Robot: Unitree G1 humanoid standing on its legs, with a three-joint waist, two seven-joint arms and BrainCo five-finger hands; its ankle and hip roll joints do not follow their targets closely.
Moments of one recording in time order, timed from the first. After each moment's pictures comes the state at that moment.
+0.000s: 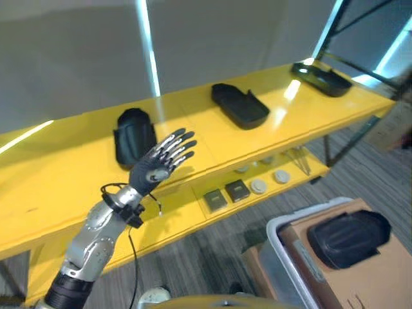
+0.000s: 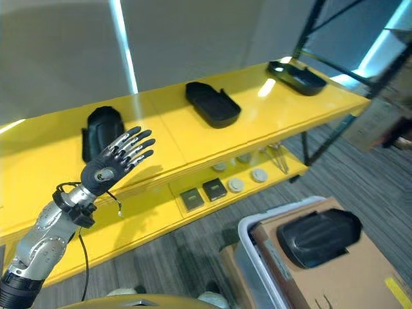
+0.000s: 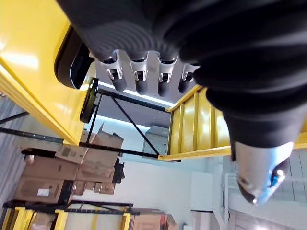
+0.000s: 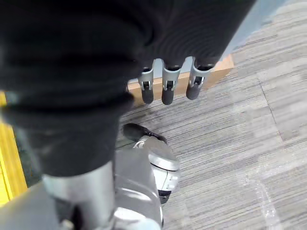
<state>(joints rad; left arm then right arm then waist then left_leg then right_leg) -0.01 0.47 -0.14 -0.37 -0.84 0.04 -0.42 0.11 -0.33 0.23 1.10 0.12 0.17 0.13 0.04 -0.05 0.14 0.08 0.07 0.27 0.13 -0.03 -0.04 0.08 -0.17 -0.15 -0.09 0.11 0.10</state>
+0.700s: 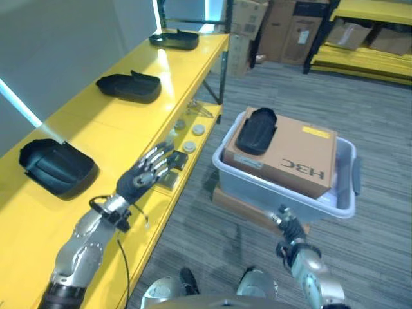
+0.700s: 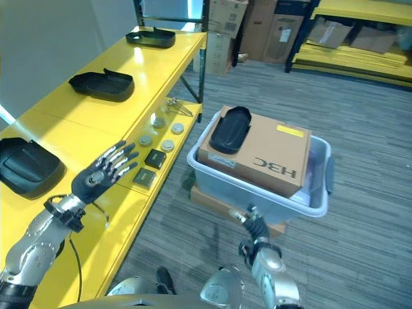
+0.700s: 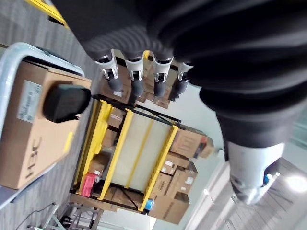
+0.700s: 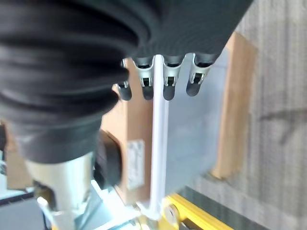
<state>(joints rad) 0.03 0.46 -0.05 -0.28 -0.85 0.10 -0.46 0.14 -0.32 -0.05 0.16 0.45 0.08 -0.25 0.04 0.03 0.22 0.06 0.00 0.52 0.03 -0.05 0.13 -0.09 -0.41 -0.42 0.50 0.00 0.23</state>
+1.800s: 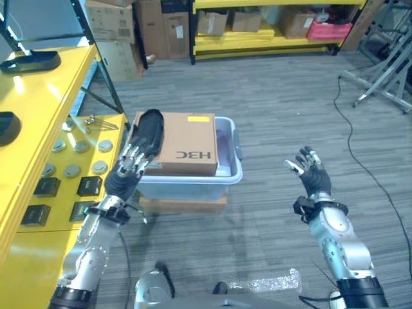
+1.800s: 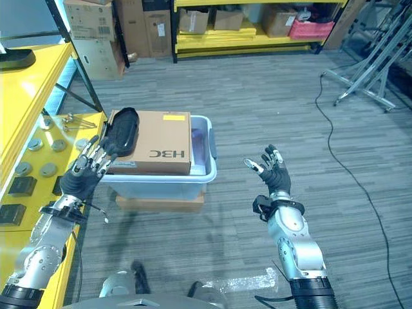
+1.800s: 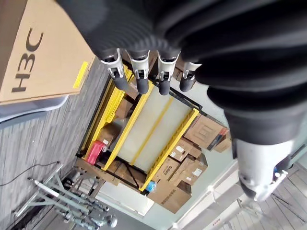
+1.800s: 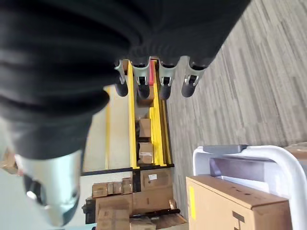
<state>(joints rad) 0.10 0.39 -0.04 -0.22 -0.96 -0.02 -0.16 0.05 -0.49 -0.05 -0.17 0.52 0.13 -0.22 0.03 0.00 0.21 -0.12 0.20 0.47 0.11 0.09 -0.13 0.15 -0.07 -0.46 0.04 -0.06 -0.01</state>
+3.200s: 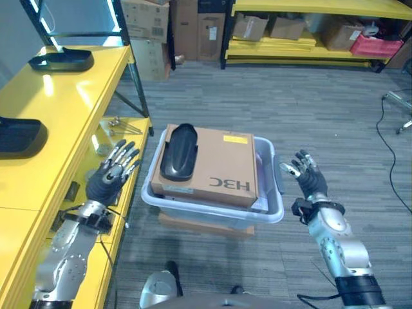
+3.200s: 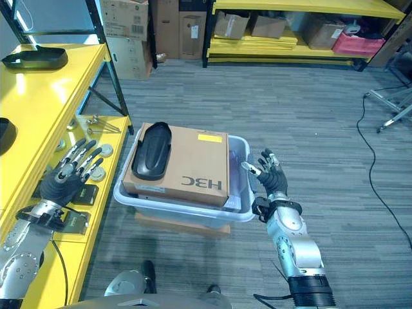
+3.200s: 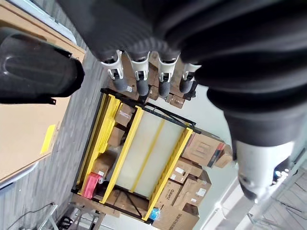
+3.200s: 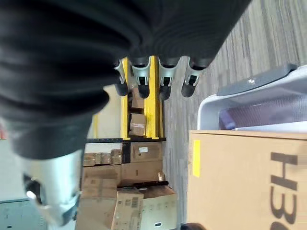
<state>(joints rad) 0.19 0.44 0.10 -0.30 -0.89 0.07 -0.27 0.02 -0.47 -0.05 -0.08 0.47 0.17 -0.20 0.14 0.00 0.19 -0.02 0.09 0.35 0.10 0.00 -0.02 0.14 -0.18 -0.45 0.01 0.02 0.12</state>
